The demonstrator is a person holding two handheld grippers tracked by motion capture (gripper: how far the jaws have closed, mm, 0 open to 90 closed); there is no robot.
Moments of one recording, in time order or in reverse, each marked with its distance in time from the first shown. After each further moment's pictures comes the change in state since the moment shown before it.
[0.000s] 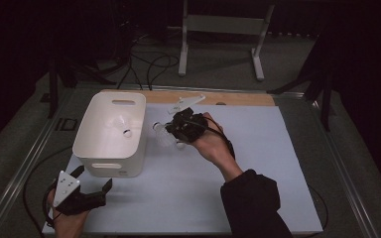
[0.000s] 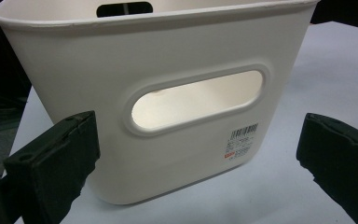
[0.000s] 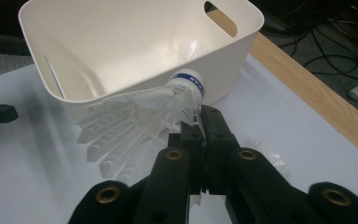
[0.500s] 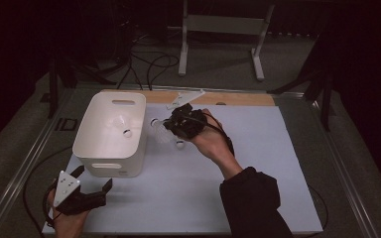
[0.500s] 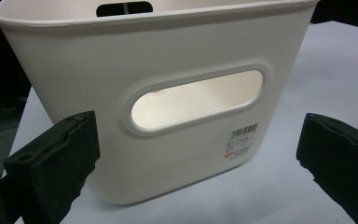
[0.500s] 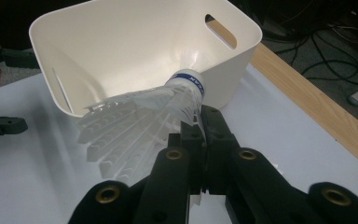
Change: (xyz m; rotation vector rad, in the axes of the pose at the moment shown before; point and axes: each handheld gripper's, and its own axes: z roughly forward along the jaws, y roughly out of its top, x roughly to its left) left arm 0.000 0.000 0.000 -0.001 0.001 -0.002; right arm 0.000 0.012 -0.006 -0.019 0.008 0.001
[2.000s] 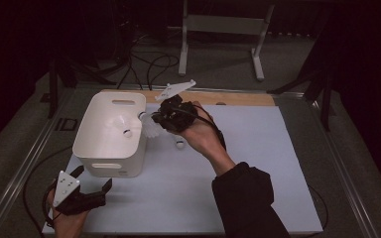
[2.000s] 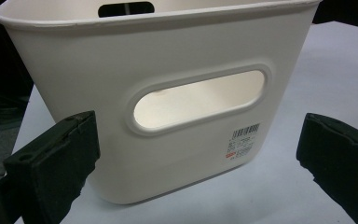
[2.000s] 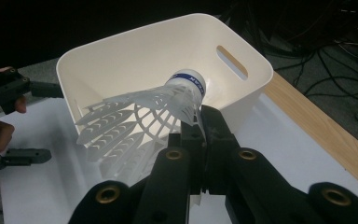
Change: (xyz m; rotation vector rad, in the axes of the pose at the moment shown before) left arm 0.001 0.000 -0.001 0.002 0.004 0.001; right arm 0.012 0.032 -0.001 -0.040 0.025 -0.008
